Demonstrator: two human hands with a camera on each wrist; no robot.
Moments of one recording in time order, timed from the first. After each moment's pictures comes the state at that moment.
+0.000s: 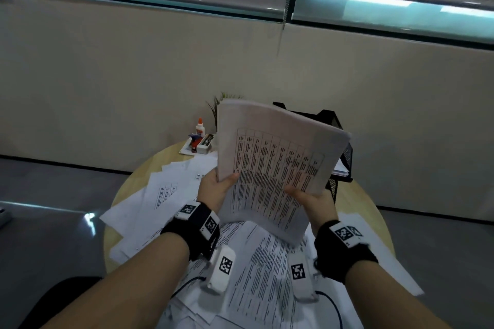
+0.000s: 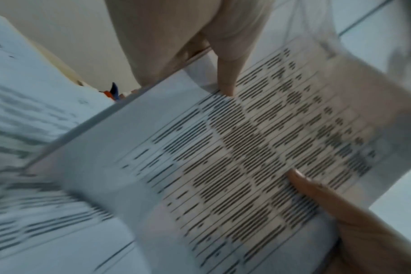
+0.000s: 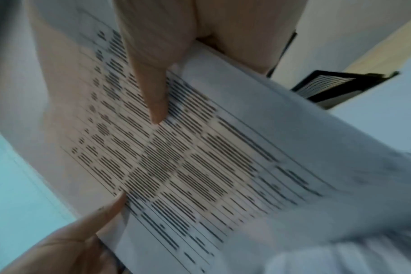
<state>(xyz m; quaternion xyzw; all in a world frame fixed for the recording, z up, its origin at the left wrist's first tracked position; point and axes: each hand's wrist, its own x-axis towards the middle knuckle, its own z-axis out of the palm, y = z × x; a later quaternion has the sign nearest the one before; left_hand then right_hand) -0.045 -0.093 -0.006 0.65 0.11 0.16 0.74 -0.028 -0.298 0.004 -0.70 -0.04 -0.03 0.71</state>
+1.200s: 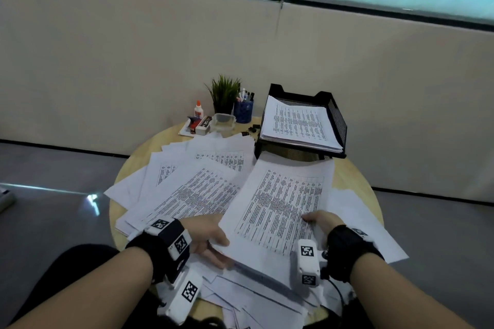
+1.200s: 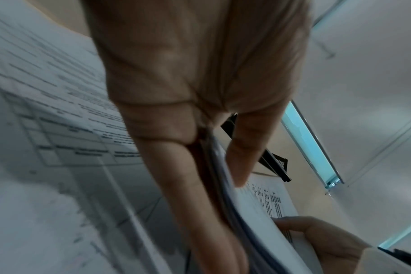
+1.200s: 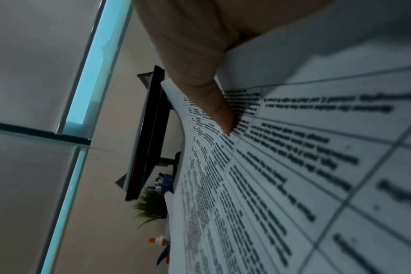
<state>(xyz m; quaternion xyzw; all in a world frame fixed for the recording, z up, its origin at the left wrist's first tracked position) -0.135 -0.081 -0.052 0.69 0.10 -0.36 0.62 -0.054 -0.347 -0.053 -0.72 0.27 0.16 0.62</state>
